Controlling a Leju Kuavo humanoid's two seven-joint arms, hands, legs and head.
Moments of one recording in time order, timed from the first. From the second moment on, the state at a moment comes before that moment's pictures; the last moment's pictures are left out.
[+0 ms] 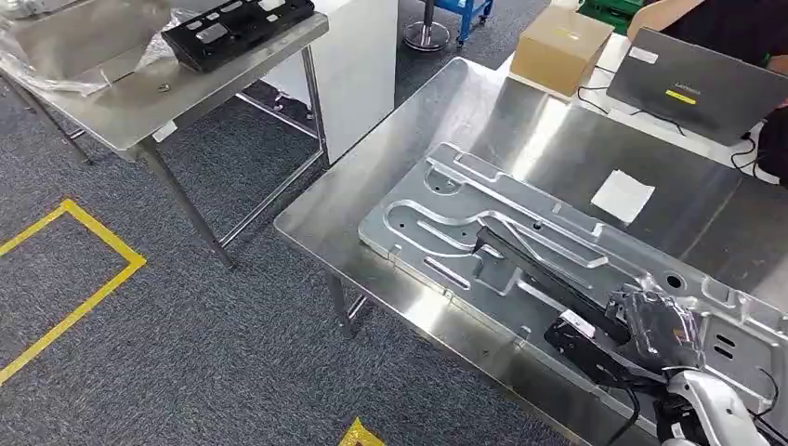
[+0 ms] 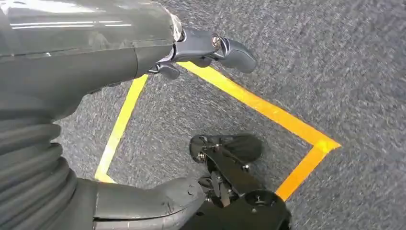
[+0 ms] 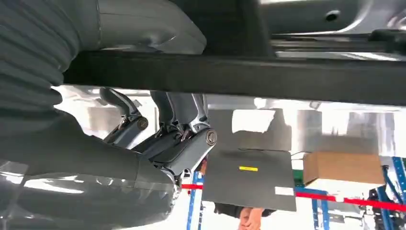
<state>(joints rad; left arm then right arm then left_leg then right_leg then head) -0.02 0.06 -1.43 0.01 1.48 0.05 -0.58 0.20 -0.40 0.01 -2.10 0.97 0.12 0.34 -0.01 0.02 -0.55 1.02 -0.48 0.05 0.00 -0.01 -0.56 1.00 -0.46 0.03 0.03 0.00</state>
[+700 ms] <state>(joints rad) -0.02 0.06 -1.43 0.01 1.48 0.06 -0.58 0.22 -0.38 -0.15 -2.17 0.80 0.04 0.30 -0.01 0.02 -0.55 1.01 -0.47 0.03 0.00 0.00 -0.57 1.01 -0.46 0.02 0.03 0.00</state>
